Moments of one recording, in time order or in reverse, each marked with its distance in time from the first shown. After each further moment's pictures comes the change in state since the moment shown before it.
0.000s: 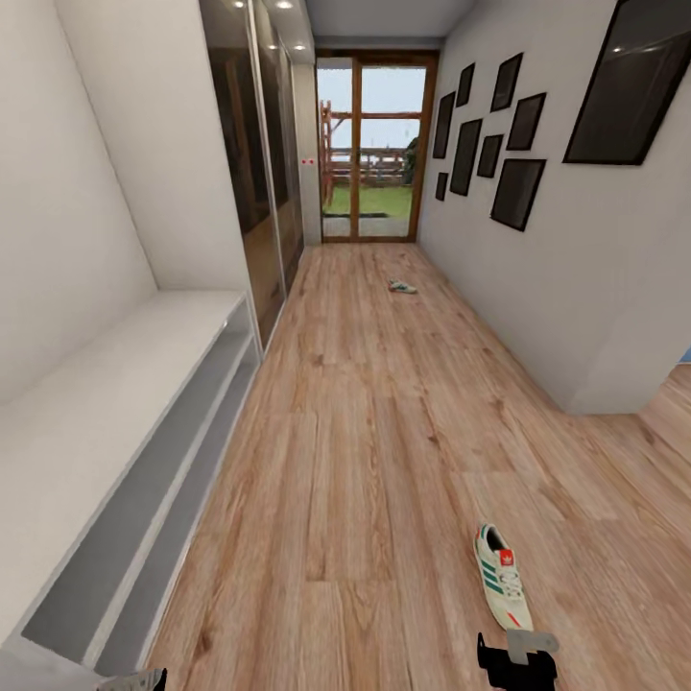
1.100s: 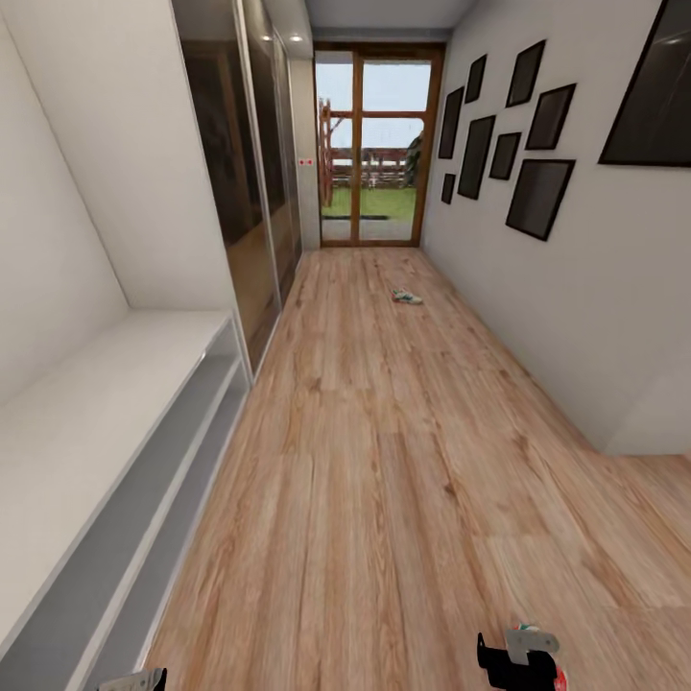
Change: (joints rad) left arm 0.000 0.000 0.000 0.000 0.000 0.000 0.000; right arm 0.000 0.000 0.000 0.000 0.000 0.000 0.000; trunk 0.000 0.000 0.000
